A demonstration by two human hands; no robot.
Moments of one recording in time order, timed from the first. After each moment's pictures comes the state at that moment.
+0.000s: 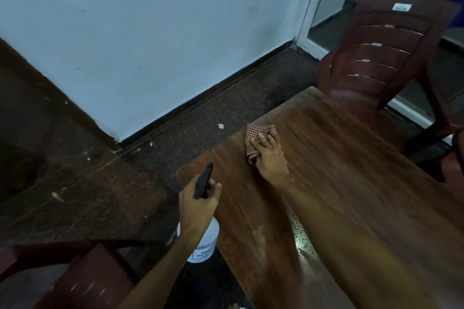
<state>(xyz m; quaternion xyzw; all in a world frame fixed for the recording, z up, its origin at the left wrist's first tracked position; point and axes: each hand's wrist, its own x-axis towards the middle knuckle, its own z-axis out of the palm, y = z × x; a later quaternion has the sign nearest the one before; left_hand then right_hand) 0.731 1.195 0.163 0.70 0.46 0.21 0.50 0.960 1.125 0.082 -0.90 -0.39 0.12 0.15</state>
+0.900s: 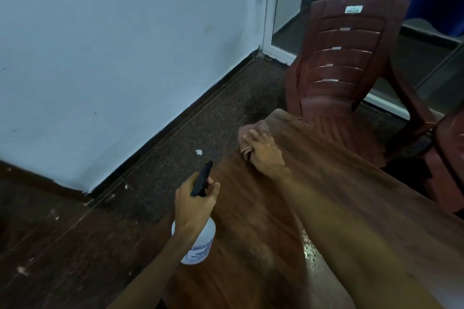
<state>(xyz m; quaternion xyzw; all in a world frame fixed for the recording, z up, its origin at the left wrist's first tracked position) 0.906 1.241 0.169 0.79 0.38 0.14 0.47 1.134 1.141 0.074 -0.91 -0.36 0.10 0.19</state>
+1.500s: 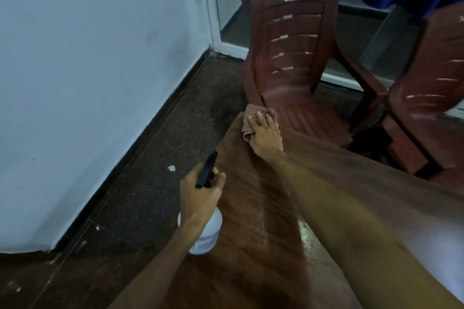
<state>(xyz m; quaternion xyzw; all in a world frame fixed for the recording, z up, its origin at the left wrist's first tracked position) 1.010 1.238 0.161 0.82 0.26 0.11 0.50 1.217 1.106 0.069 -0.97 -0.17 0.08 0.17</state>
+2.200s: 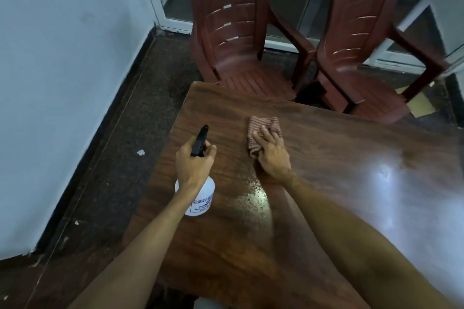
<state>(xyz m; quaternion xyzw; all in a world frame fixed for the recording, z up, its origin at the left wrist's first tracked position) 0.963 1.171 0.195 0.83 0.20 0.04 0.51 1.020 0.949 0.086 -0.97 -0.06 0.12 0.18</state>
